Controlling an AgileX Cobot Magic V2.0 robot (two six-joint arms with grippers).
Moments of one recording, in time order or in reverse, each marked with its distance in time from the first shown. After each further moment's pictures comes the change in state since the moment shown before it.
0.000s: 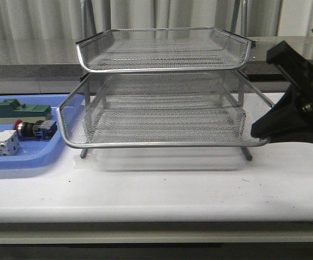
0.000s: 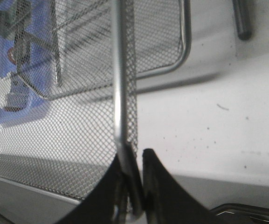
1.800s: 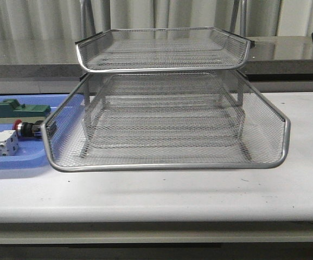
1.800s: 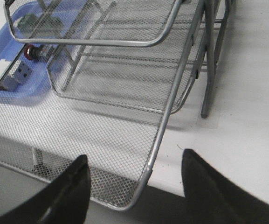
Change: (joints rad) left arm 0.000 0.000 0.000 0.000 0.000 0.000; right arm -0.001 -0.556 -0.041 -0.704 0.007 0.323
